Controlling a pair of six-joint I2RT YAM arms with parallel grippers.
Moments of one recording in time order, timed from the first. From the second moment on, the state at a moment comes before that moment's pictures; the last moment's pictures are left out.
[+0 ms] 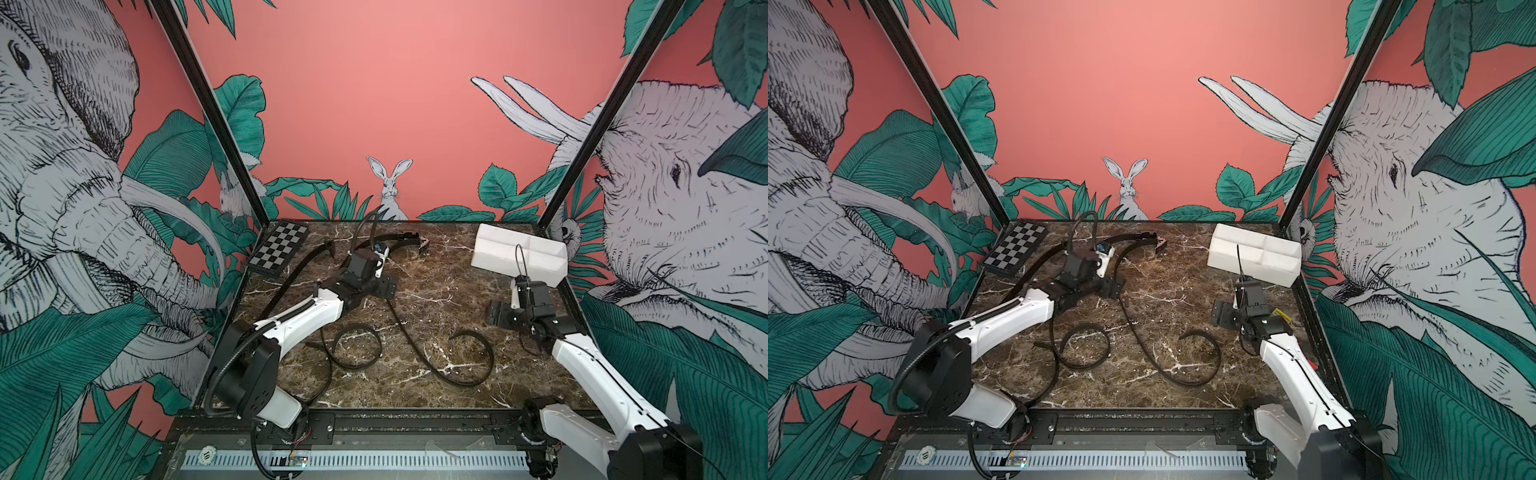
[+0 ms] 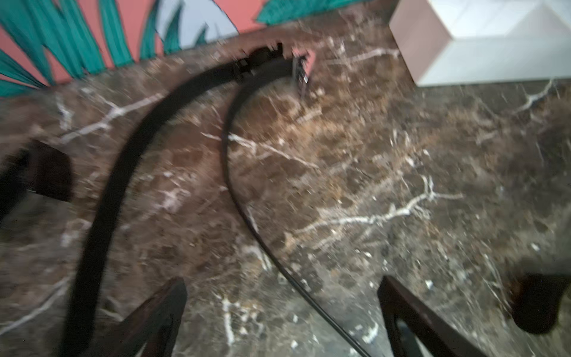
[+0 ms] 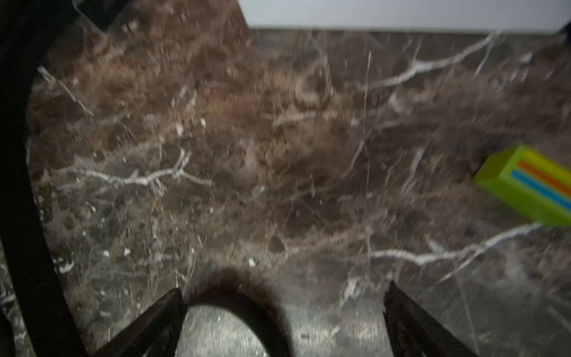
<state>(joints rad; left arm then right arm) -0.63 1.54 1.02 -0.21 -0.05 -0.13 0.19 0.99 0.65 -0.65 0.02 0.39</state>
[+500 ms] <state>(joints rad) -0.72 1.77 1.14 -0.39 0.14 -0.33 0.33 0.98 0.53 -0.83 -0.02 0.60</state>
